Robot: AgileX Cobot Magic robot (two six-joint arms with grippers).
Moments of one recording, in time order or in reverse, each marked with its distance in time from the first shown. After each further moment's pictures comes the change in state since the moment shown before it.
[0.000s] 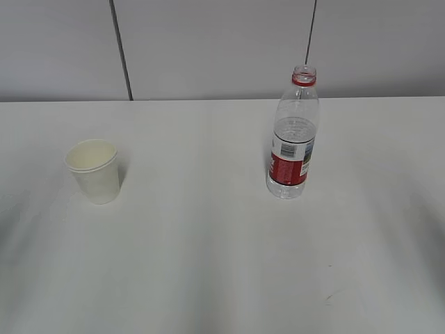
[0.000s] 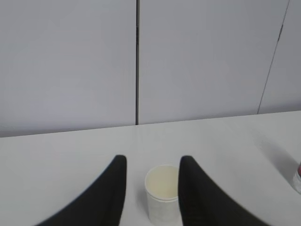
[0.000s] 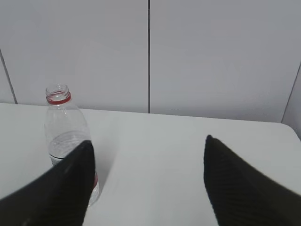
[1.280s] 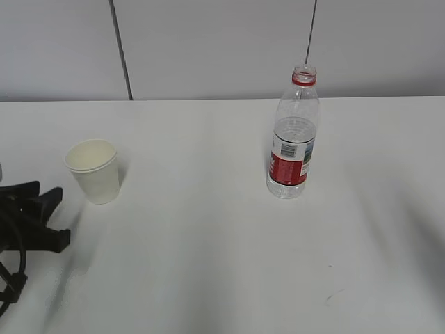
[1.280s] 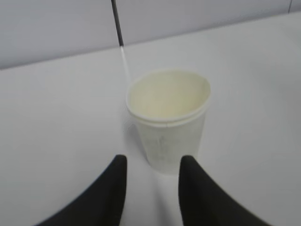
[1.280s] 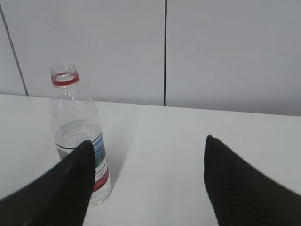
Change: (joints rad) left arm -0.060 1.243 0.179 0.107 -1.225 0.000; right arm 0.000 0.217 0.127 0.011 -0.347 0.000
